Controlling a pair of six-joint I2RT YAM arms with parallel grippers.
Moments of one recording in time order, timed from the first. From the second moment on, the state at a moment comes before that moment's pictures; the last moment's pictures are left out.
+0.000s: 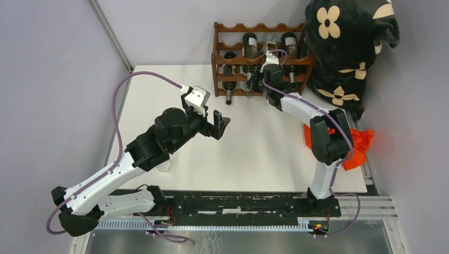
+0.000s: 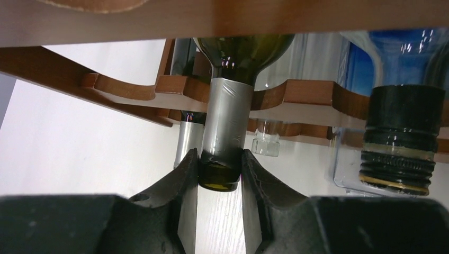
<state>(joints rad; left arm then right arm) -0.94 0.96 1.11 -0.34 -0.28 -0.17 0.39 1.89 1.37 0.12 0.03 0.43</state>
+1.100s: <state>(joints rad) -0.94 0.86 1.09 -0.34 -0.28 -0.17 0.36 1.57 1.21 0.12 -0.51 -0.15</state>
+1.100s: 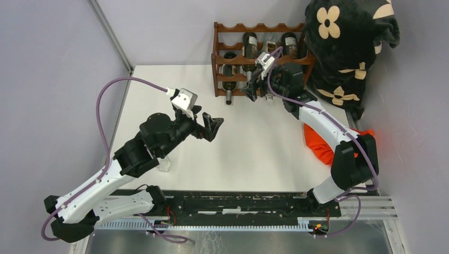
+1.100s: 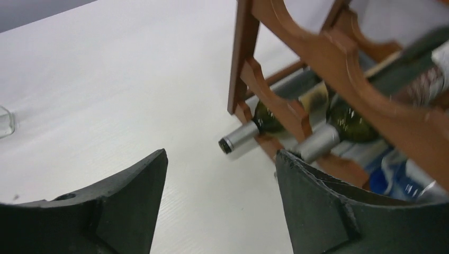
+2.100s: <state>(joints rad) -0.94 0.86 1.06 -0.34 -0.26 -0.18 0.36 2.12 1.99 -0.21 -0.58 -0.55</state>
